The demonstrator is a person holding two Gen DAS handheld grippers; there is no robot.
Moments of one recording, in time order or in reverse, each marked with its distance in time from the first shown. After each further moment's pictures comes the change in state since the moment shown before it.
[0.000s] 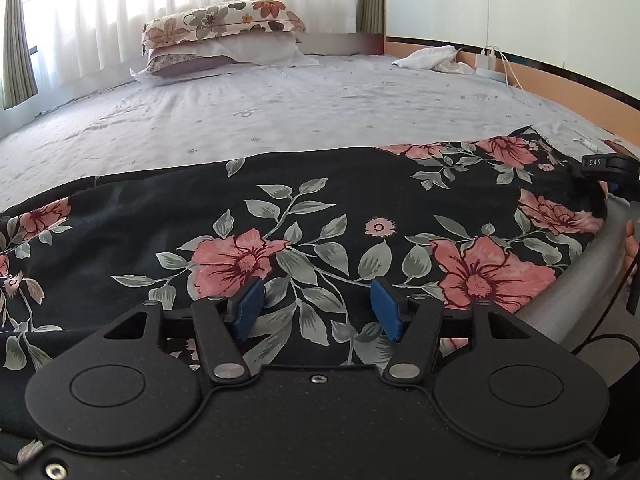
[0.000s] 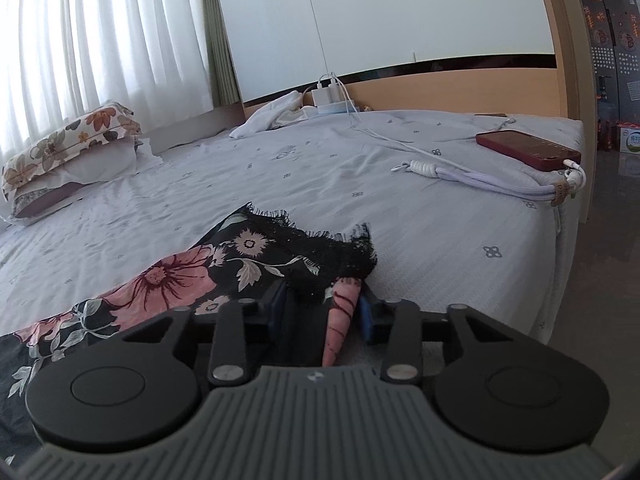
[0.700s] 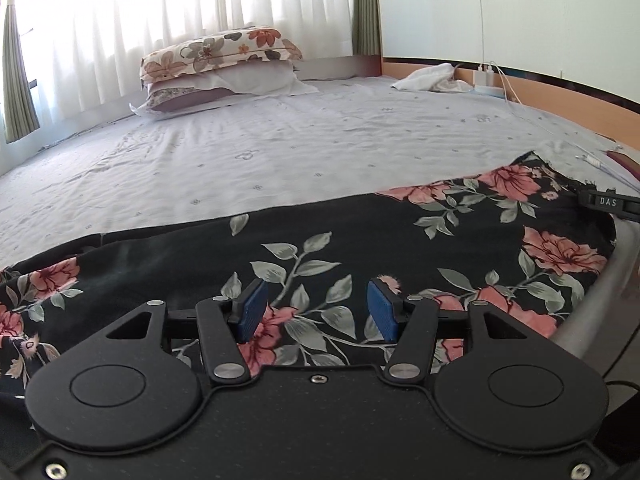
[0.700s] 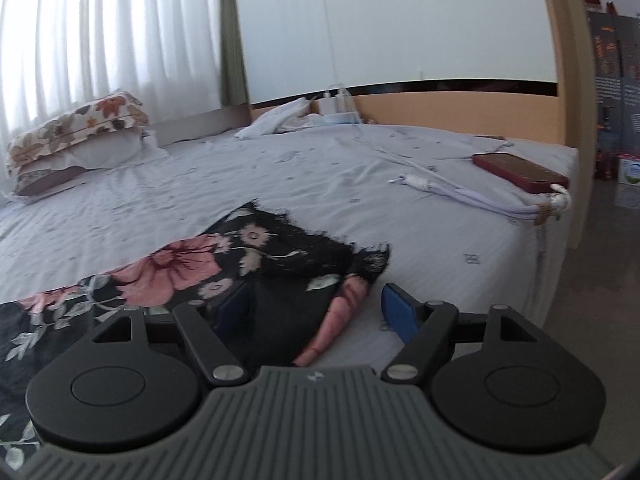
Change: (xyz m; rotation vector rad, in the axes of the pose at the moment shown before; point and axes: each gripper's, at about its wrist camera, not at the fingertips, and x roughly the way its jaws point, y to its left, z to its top) left arm -0.003 -0.007 0.033 0.055 -0.067 0.022; right arm -0.022 0.004 -0.007 -0.089 -0.030 -0.037
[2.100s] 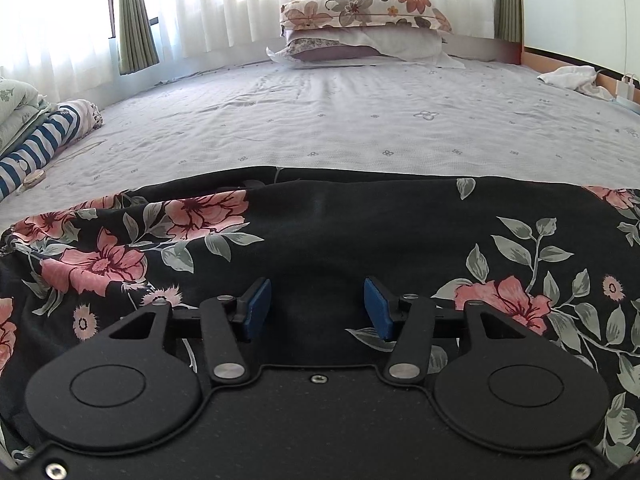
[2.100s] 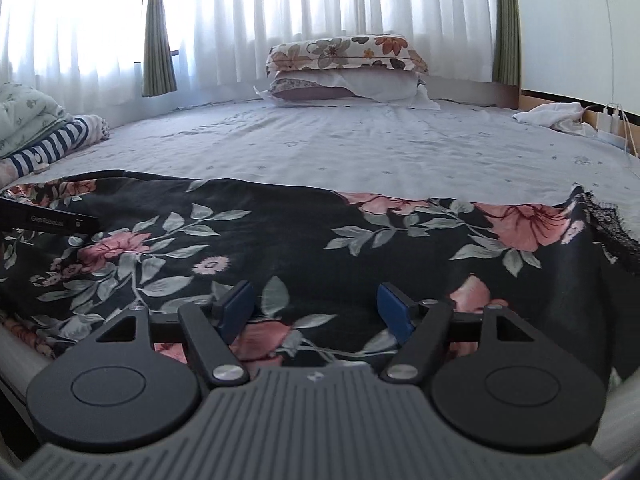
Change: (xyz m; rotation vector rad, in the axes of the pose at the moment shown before) left arm 0.031 0.123 -0.022 -0.213 0.100 0.336; right arm -0.057 0.121 -0.041 -0.407 0.124 0.711
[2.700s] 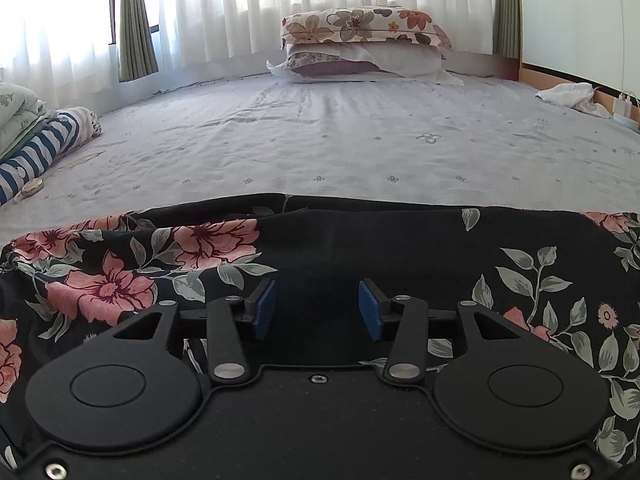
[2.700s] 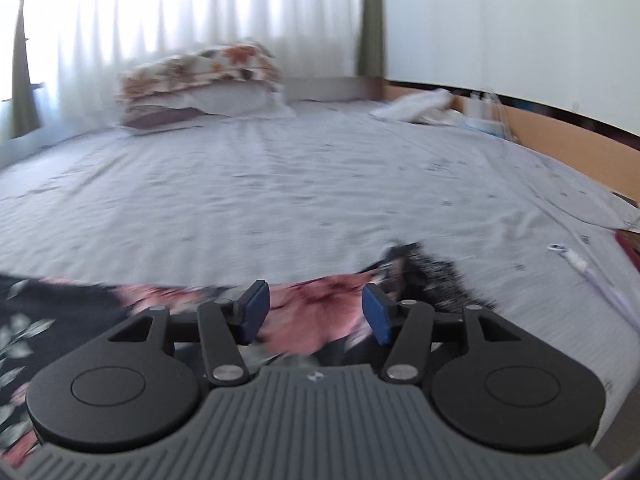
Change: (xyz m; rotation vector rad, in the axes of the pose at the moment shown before) left arm -0.002 0.013 0.015 -0.017 -0.029 -0.016; right arm 0.007 -0.096 0.065 0.148 -0.009 -0.309
